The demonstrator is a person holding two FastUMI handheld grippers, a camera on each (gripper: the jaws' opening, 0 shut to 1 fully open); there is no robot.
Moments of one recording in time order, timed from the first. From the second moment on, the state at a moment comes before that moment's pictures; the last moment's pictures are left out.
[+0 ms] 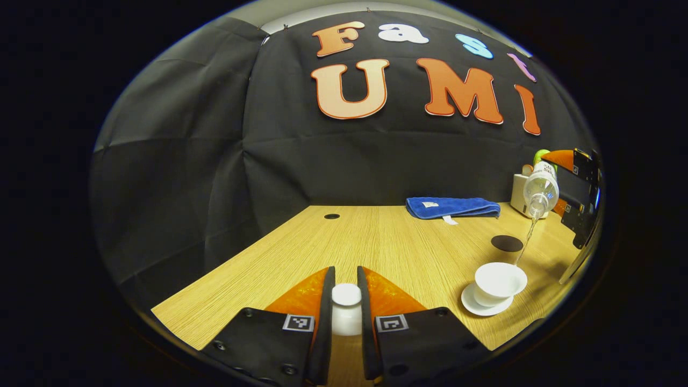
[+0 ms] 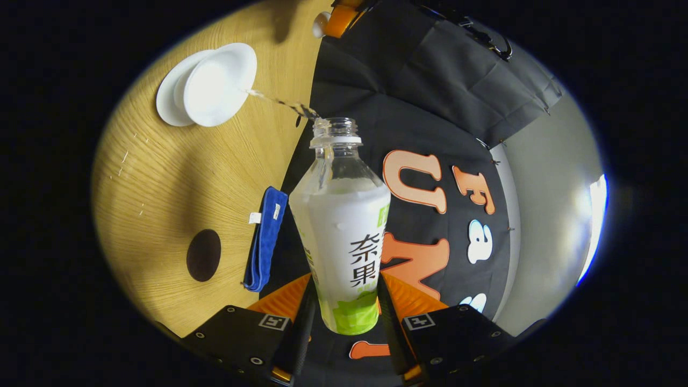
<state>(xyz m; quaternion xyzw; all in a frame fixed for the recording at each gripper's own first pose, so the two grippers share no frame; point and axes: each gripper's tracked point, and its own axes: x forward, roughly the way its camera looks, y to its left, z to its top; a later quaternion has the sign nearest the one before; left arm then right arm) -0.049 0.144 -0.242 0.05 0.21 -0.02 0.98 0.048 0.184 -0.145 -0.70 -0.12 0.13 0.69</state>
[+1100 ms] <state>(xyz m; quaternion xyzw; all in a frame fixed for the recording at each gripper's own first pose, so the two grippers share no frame) -0.058 0.148 -0.240 0.05 0.21 -0.02 0.98 0.035 0.212 -0.127 -0.76 -0.21 0.13 0.61</state>
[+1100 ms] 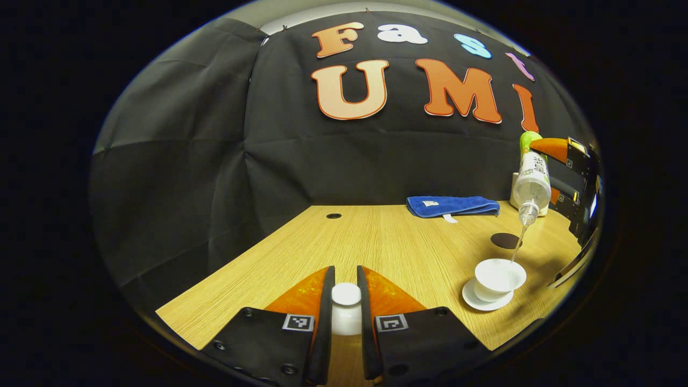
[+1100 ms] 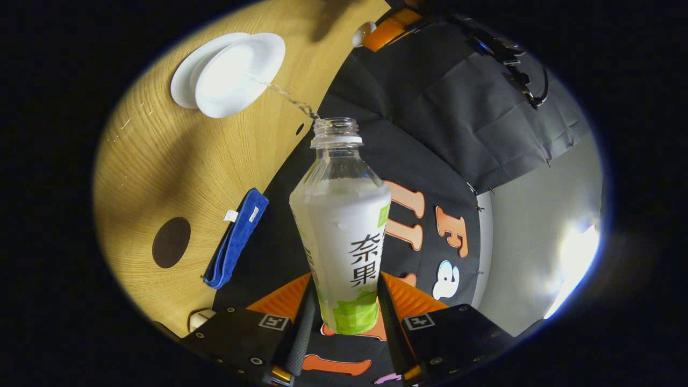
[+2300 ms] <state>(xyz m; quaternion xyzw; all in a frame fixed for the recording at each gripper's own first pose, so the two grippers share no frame) -0.070 0.123 -0.229 0.03 0.20 -0.03 0.98 0.026 0.196 -0.203 -0.54 0.01 0.25 0.81</state>
